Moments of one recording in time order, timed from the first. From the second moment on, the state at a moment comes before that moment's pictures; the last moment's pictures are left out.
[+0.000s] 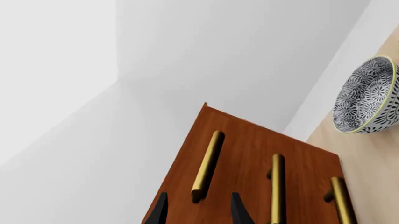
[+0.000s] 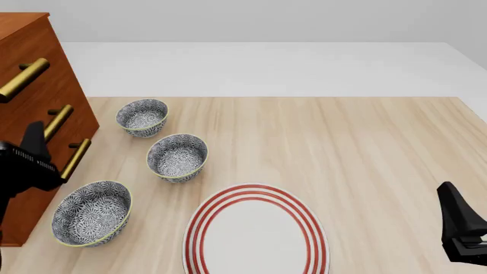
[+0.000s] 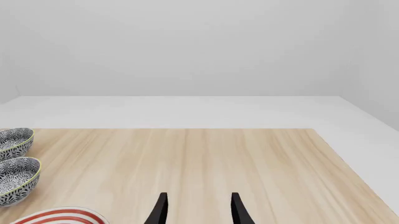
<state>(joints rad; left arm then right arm) 0.16 1.18 -0.14 -1.22 1.30 0.00 0.01 0.00 0.00 0.00</state>
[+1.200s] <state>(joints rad) 0.21 1.36 -0.30 -1.22 1.32 0.00 0.01 -0.02 0.02 0.00</state>
